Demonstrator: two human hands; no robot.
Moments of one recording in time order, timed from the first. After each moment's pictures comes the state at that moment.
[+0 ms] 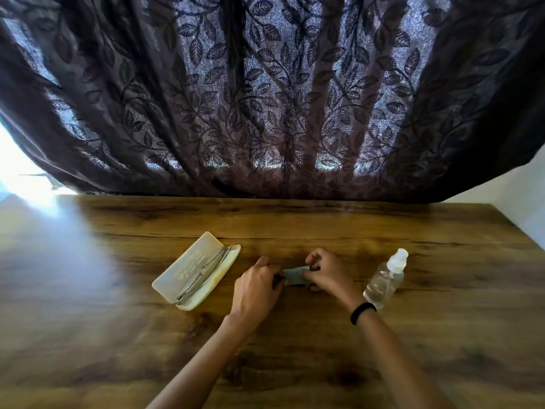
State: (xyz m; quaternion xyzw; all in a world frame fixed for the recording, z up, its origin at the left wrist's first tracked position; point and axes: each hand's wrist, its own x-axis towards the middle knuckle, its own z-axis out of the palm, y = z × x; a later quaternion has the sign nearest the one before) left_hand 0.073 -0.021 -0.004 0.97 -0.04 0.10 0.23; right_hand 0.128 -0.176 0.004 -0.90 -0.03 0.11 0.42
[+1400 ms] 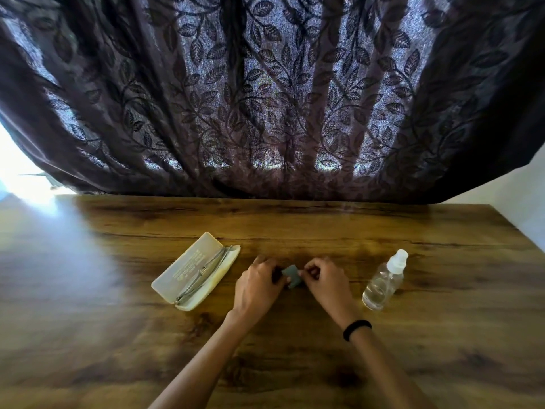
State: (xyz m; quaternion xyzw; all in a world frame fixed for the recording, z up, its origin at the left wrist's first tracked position) left_hand 0.080 -0.023 0.002 0.96 0.01 0.08 0.27; right_hand 0.108 -0.172 -0.006 -0.95 -0.06 -0.03 0.32
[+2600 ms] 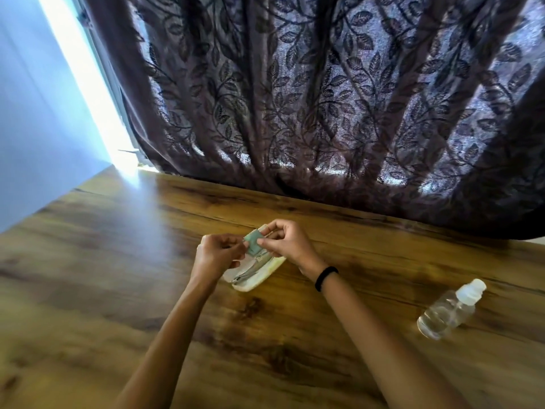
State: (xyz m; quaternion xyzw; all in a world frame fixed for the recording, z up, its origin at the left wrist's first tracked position) left_hand 0.033 0.120 0.039 0.73 0.24 0.14 0.62; right_hand 0.115 -0.021 0.059 -0.79 -0.23 0.17 0.54
